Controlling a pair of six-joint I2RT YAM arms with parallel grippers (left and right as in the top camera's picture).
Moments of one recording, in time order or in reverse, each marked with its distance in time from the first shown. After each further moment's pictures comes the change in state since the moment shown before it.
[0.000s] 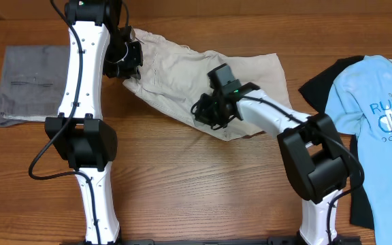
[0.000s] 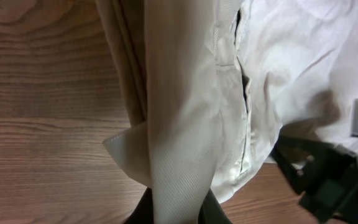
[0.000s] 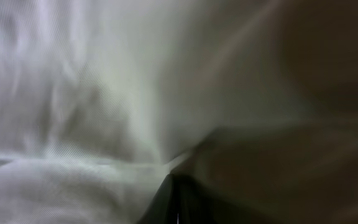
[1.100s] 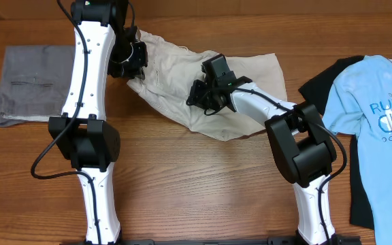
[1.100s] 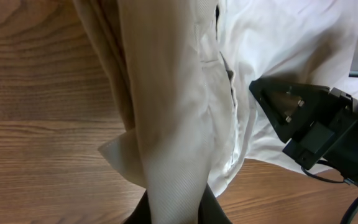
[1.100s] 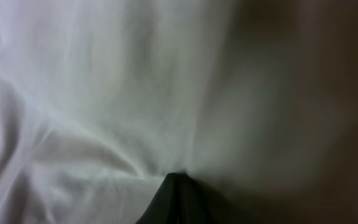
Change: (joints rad) left arm -0.033 0.000 0.002 0.000 -0.001 0.004; right arm -0.036 0.159 0.146 0.175 0.003 -0.099
